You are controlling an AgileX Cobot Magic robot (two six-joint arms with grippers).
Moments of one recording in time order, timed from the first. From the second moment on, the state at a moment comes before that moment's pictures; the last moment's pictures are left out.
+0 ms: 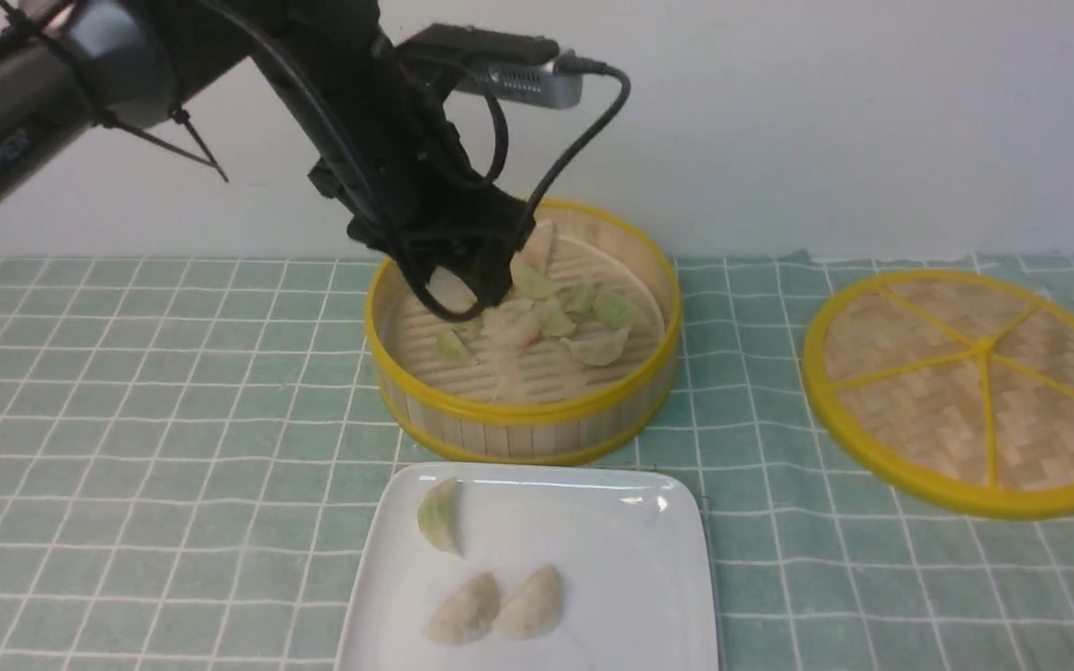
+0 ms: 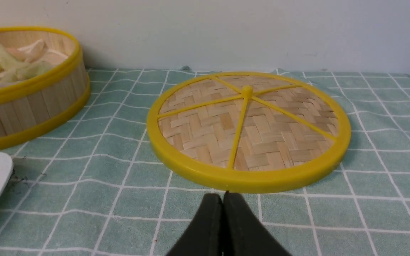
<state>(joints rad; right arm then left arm) 0.00 -0.01 0.02 0.06 0.40 -0.03 -0.40 1.93 -1.82 -0.23 1.23 0.17</state>
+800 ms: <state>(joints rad) 0.00 -0.01 0.02 0.06 0.40 -0.03 -0.52 2.10 -1.73 -0.24 1.20 0.17</state>
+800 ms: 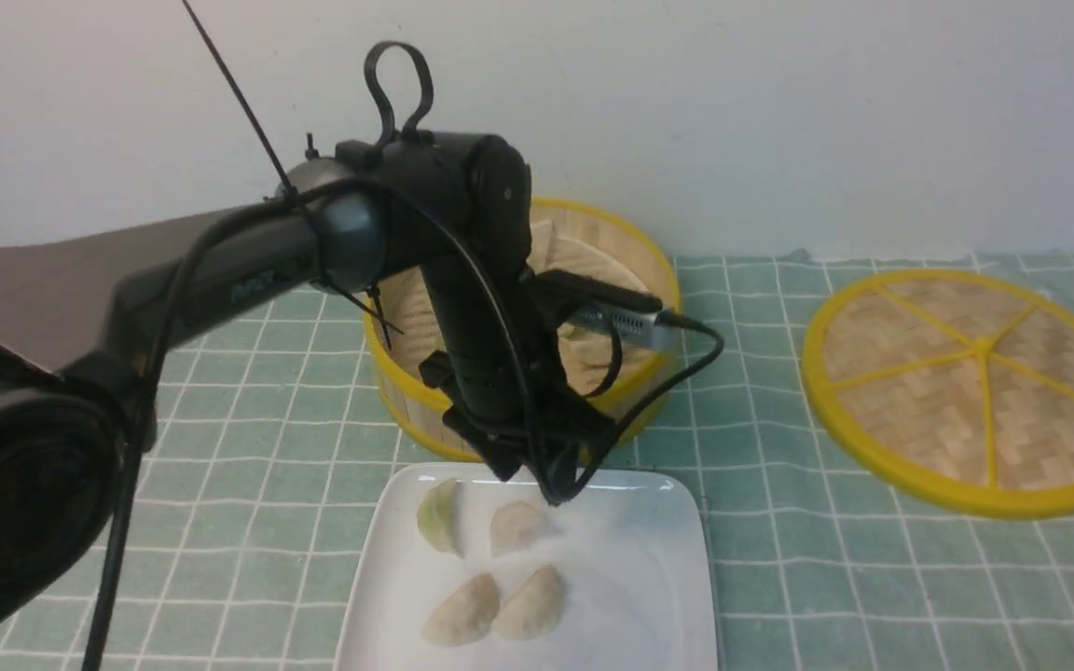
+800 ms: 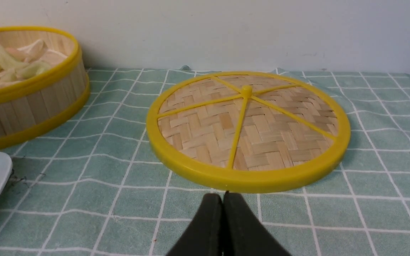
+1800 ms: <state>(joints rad) 0.00 -0.01 0.02 0.06 0.40 -0.03 -0.52 0.92 -1.27 -0.12 0.99 0.13</state>
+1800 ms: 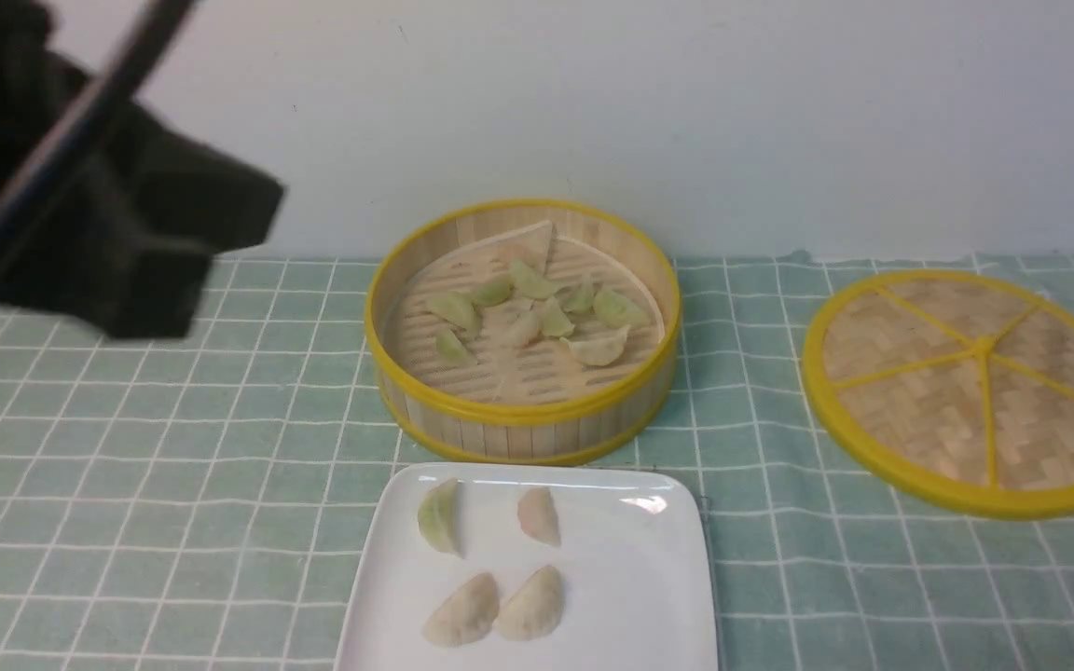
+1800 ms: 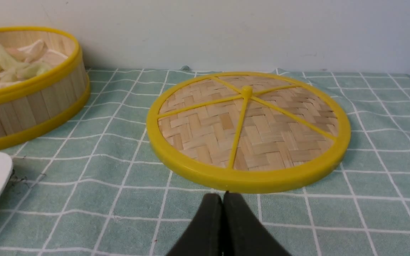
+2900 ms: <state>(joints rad) 0.00 -0.01 0.02 0.06 0.40 -0.03 -0.19 -0.01 -0.24 -0.02 0.32 0.07</state>
